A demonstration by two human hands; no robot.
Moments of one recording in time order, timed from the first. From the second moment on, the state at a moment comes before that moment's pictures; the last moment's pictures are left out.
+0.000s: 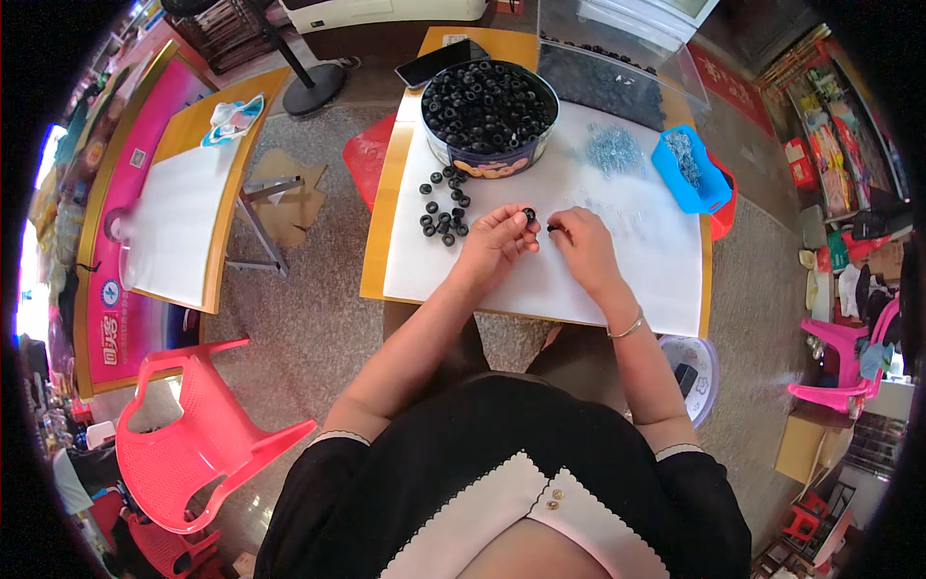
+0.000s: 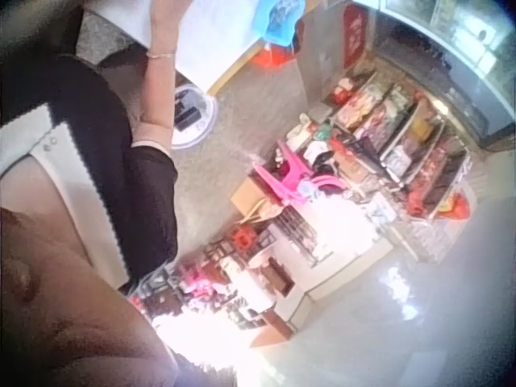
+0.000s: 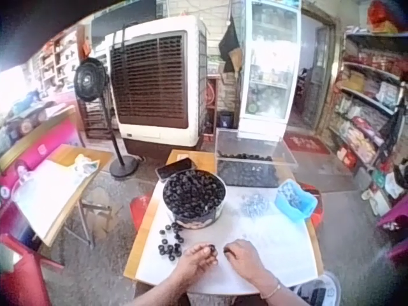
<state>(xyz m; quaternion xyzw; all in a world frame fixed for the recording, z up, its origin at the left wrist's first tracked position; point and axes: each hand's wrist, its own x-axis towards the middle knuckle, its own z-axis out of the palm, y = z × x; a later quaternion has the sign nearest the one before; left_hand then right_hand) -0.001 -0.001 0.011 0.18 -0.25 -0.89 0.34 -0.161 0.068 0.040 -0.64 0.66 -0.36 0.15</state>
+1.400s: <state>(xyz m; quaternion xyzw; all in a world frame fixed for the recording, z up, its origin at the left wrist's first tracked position) -0.005 0.001 0.005 0.17 -0.33 -0.87 0.31 -0.132 0.087 0.078 -0.57 0.62 -0.51 0.17</state>
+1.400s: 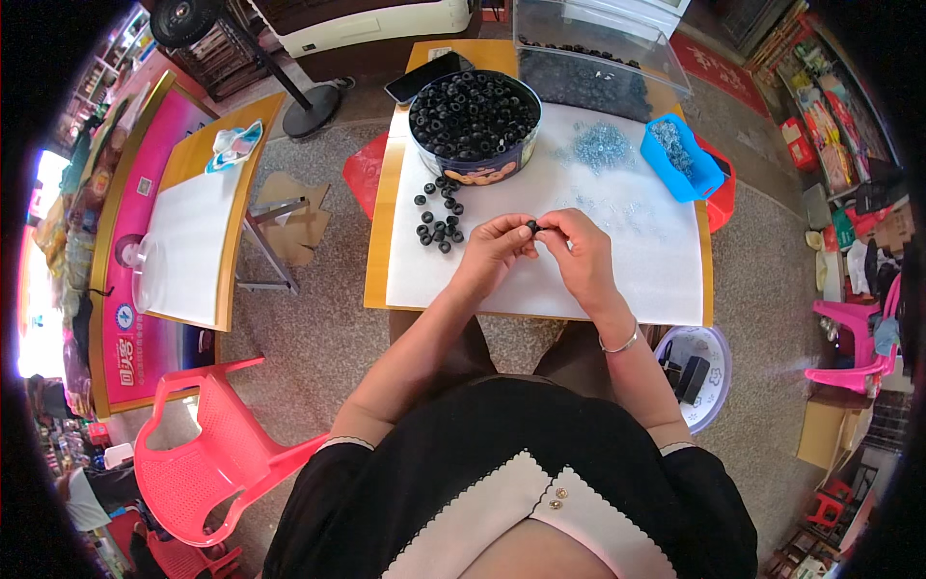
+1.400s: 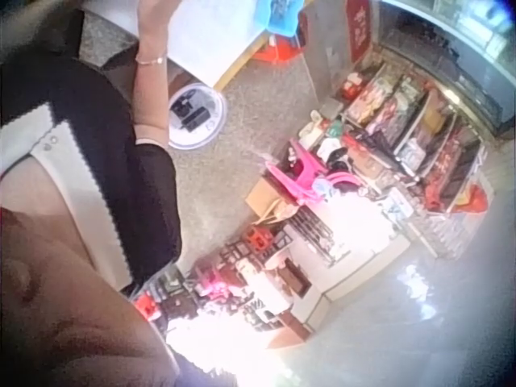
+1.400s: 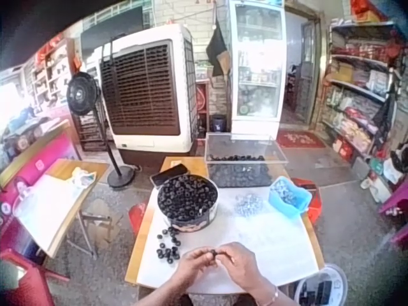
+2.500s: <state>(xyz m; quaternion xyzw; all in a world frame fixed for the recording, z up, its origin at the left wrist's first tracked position) -0.005 0.009 0.015 0.21 -0.42 -0.83 0.30 -0.139 0.095 0.079 -0.58 0.61 -0.50 0.20</state>
